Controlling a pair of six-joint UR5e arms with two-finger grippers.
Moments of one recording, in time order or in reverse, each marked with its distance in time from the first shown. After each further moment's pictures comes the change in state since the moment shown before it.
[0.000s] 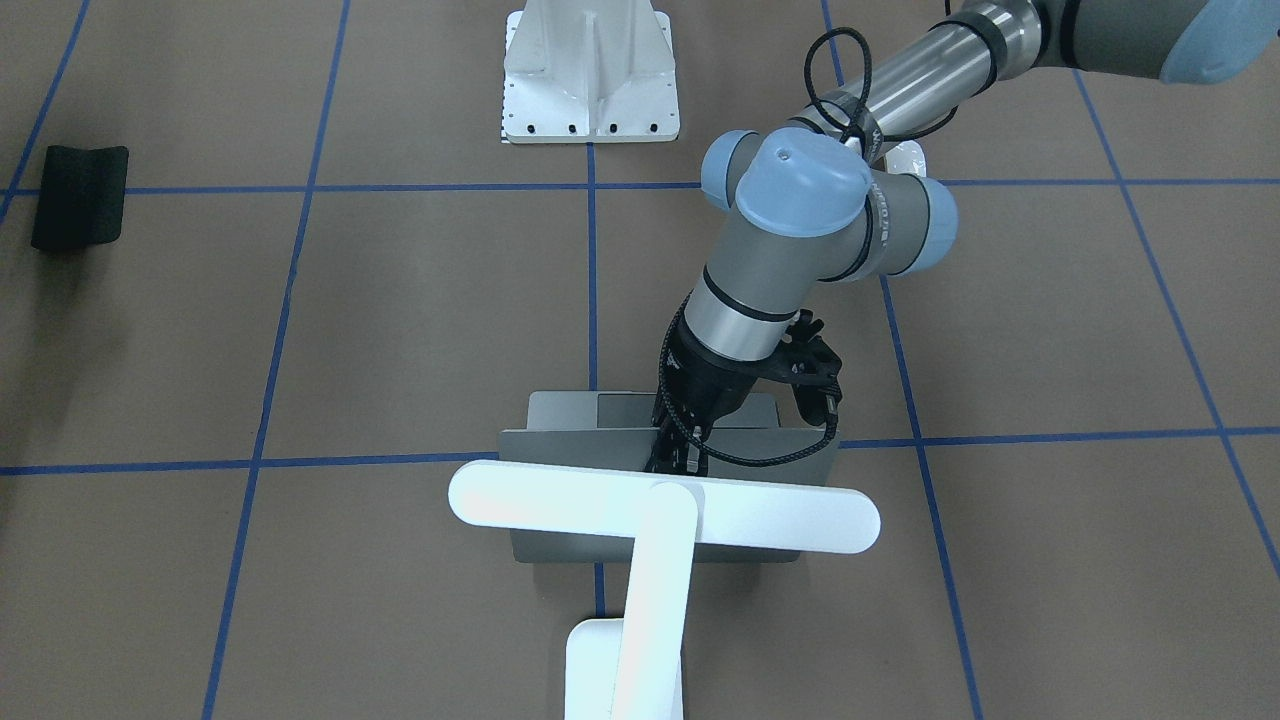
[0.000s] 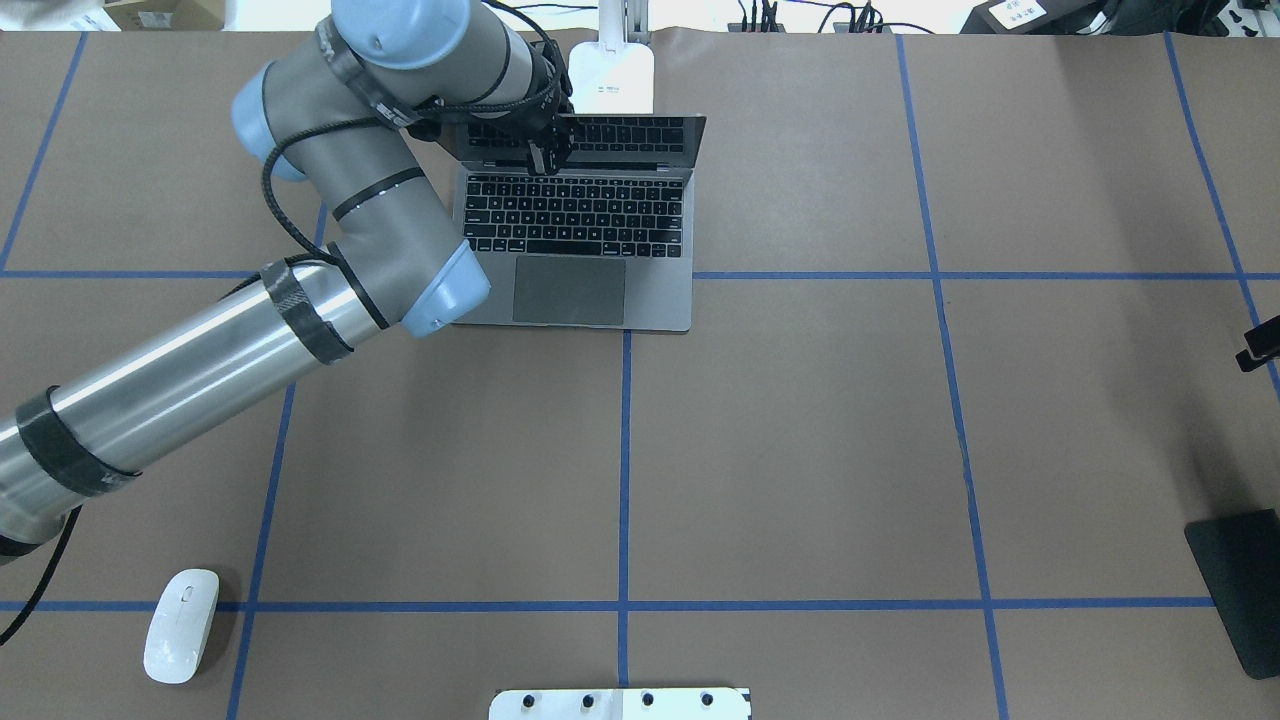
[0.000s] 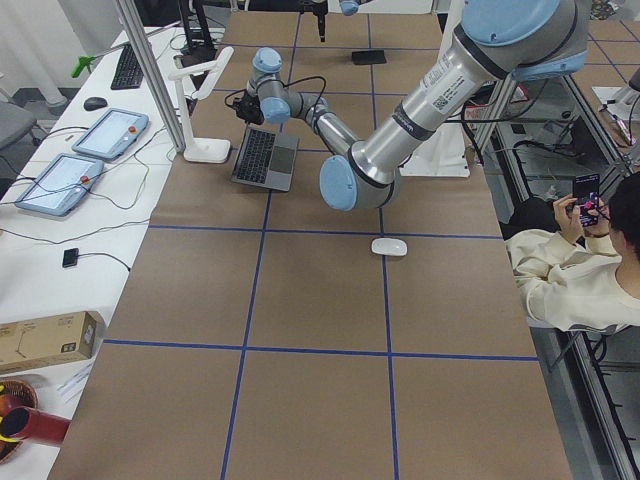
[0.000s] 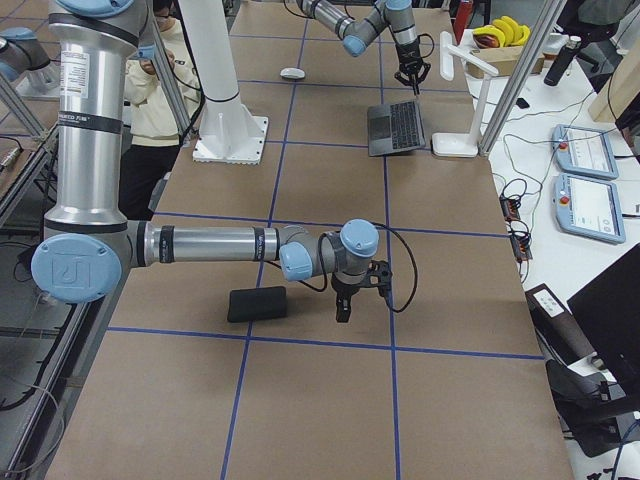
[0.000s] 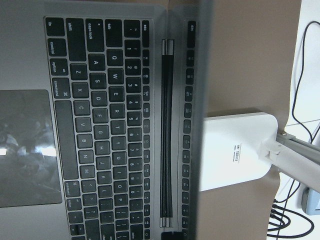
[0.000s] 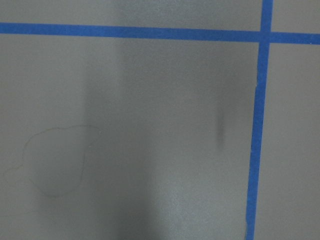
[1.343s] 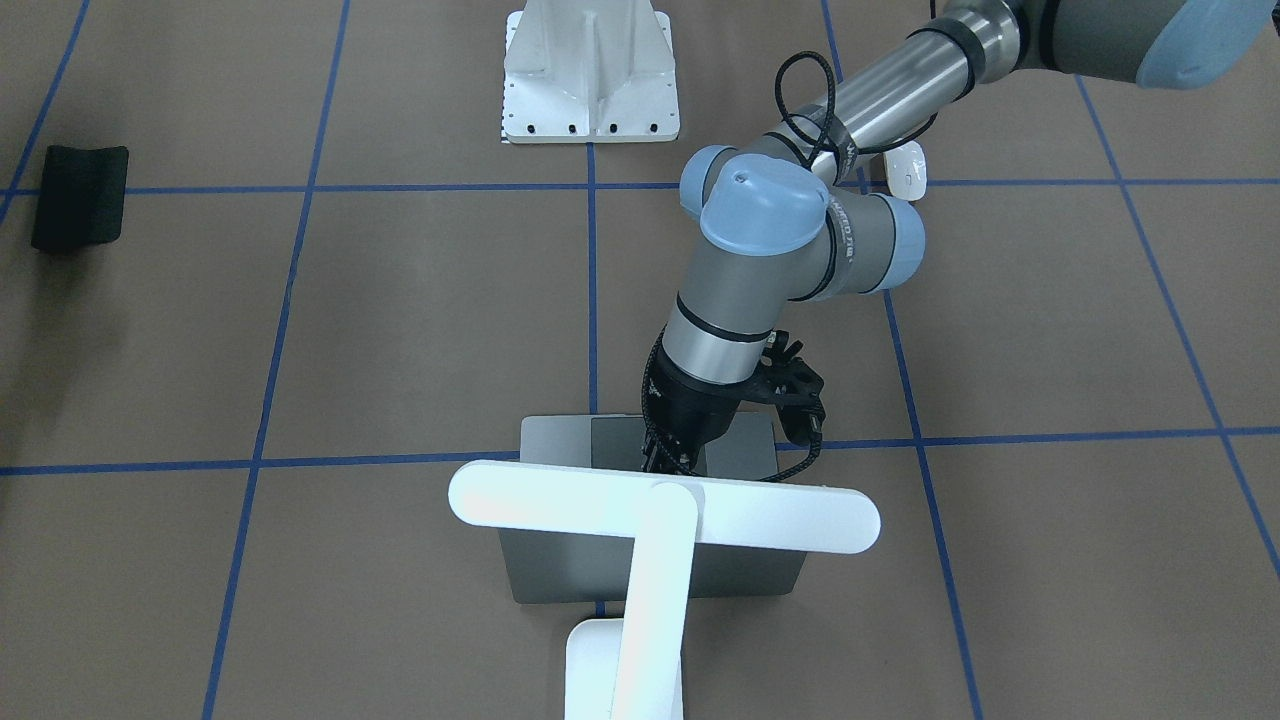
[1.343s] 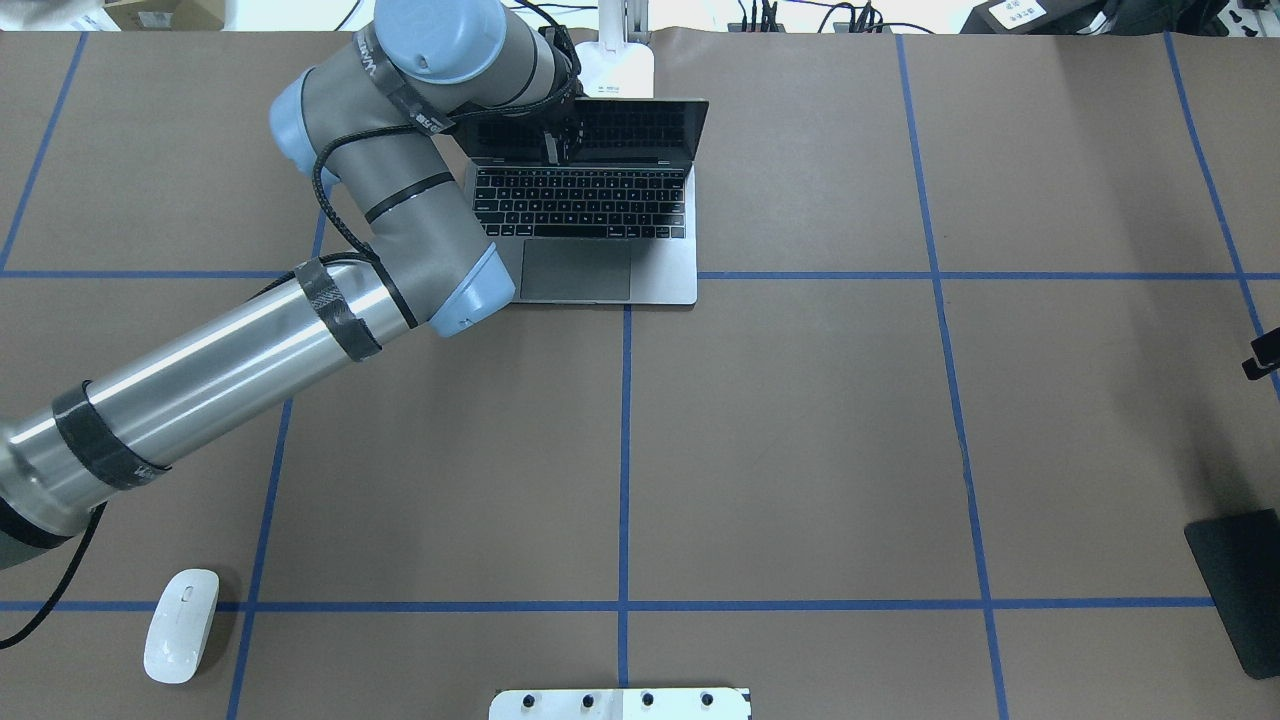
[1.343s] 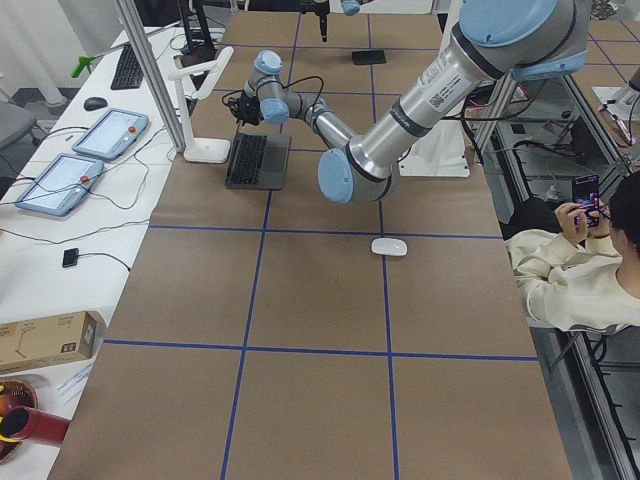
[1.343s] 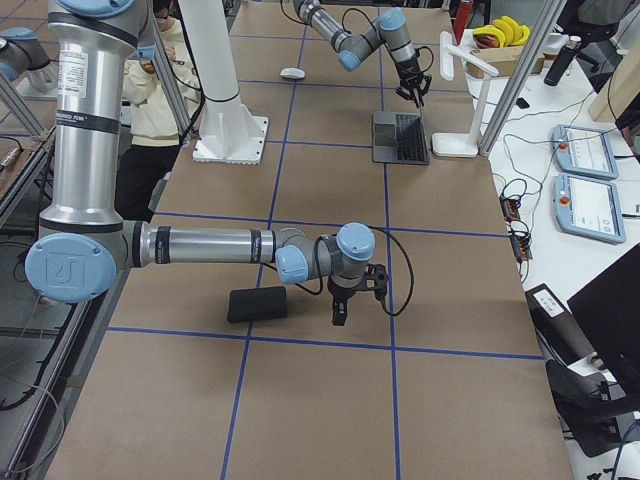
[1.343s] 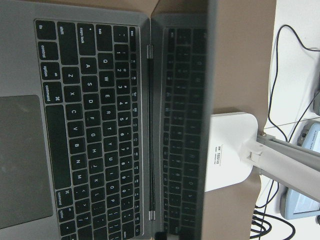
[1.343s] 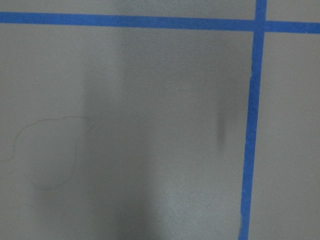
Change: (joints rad) left arm 0.004 -0.039 0.066 -0.018 0.085 -0.002; right arm 0.000 -0.017 0.003 0.007 0.000 -0.002
